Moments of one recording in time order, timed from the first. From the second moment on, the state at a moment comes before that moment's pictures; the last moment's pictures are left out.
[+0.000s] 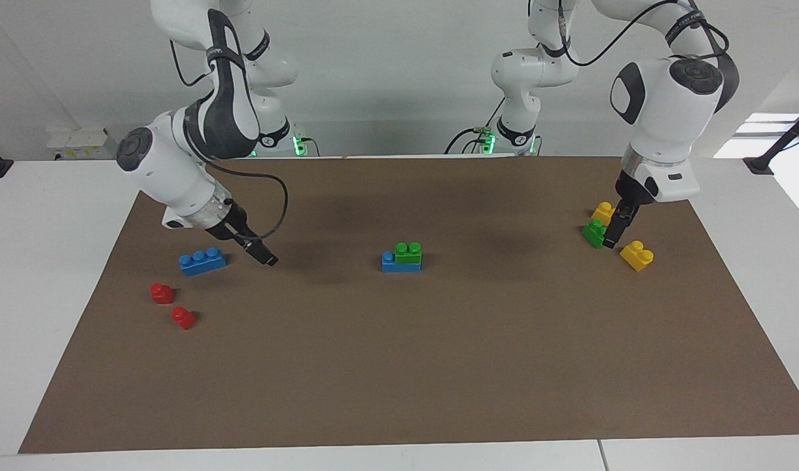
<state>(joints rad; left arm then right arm) 0.03 0.00 -0.08 -1.87 0.09 1.98 -0.79 0.01 0.11 0.02 -1.91 0.32 1.95 0.64</state>
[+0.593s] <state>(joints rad) 0.07 -0.01 -0.08 -1.80 0.09 1.81 -0.16 -0.03 -0.09 0.02 -1.89 0.16 1.79 0.14</state>
